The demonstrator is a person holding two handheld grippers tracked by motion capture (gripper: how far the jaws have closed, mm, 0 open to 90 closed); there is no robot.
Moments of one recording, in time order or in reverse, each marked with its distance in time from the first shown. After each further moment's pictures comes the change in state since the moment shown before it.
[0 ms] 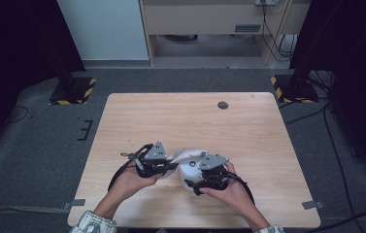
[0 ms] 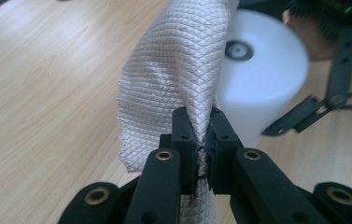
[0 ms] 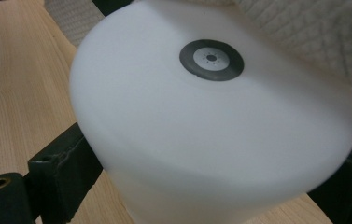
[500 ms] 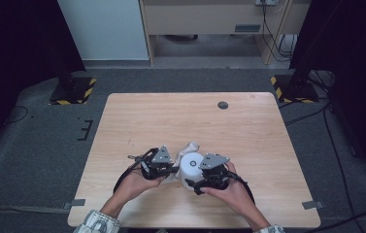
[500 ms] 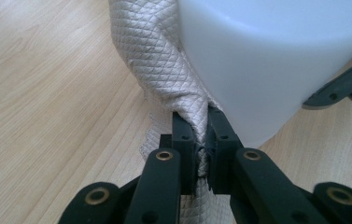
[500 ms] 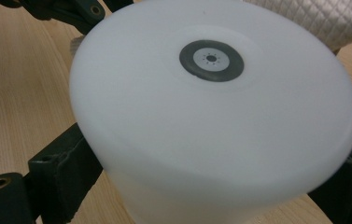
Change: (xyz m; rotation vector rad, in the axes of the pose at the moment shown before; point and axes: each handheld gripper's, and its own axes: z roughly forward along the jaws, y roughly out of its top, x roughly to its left) left arm 0.005 -0.017 0.030 0.068 0.000 0.027; right arm -0.002 0.000 -0.001 0.001 -0.002 0.004
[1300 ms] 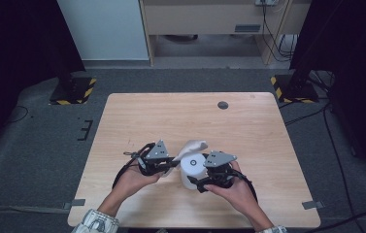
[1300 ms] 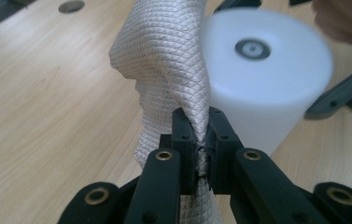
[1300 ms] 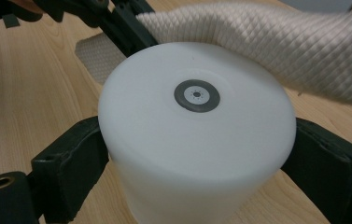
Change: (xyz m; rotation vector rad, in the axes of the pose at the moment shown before) left arm 0.003 0.011 -0.014 -0.106 0.008 0.002; right arm -0.004 0.009 -0.019 -0.060 -0.008 0.005
